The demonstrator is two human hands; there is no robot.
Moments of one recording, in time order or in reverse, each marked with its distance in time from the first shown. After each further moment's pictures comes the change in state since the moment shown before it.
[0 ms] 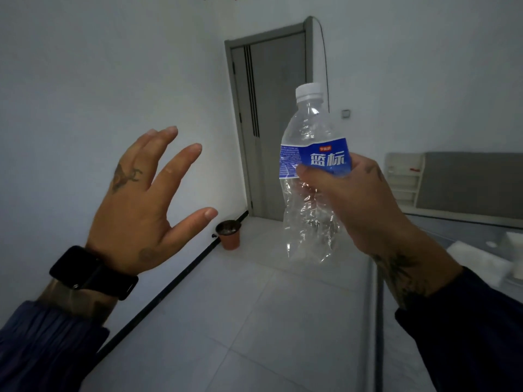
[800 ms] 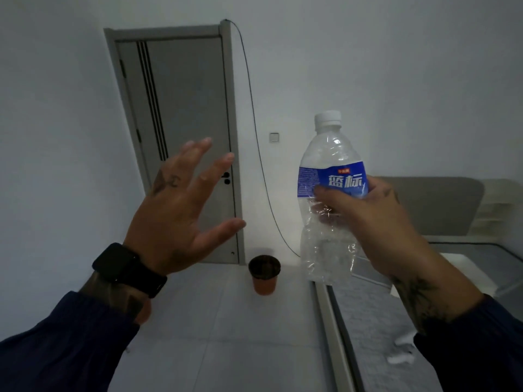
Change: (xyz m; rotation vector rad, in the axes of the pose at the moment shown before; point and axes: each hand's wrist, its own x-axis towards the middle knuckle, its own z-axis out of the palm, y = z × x) left_hand 0.330 -0.120 0.440 -0.462 0.019 0.241; right_hand 0.394 0.190 -0.004 -0.182 0.350 0.037
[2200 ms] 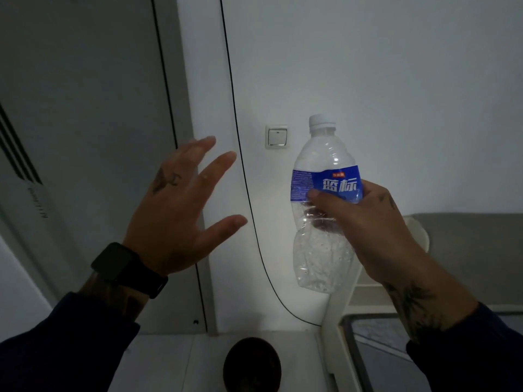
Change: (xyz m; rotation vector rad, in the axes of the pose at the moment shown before) left_hand 0.503 -0.500 0.702 -0.117 -0.039 0.021; right_hand 0.840 0.443 0.191 -0.098 0.061 0.148
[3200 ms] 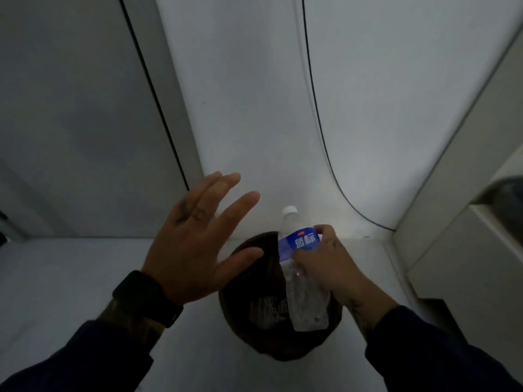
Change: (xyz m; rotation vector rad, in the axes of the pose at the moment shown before) left_hand -0.482 -0.129 0.698 0.063 -0.234 0.071; right_hand -0.031 0.925 0.198 -0.318 -0.221 0.518
